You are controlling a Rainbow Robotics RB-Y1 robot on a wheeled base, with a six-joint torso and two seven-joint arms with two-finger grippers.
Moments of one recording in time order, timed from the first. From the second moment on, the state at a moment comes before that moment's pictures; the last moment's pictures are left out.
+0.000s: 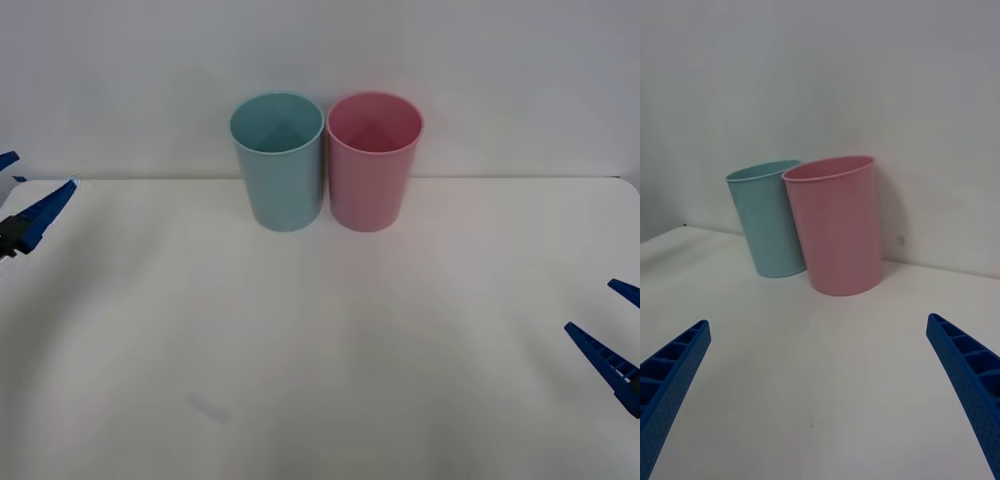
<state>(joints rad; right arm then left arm) 0.35 -0.40 -0.52 -1.66 0.96 -1.22 0.00 -0.03 0.56 0.54 -1.55 -1.16 -0.98 0.18</state>
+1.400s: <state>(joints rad) 0.35 -0.40 -0.52 -1.66 0.96 -1.22 0.00 0.38 0.67 0.58 -1.56 -0.93 -1.13 0.05</state>
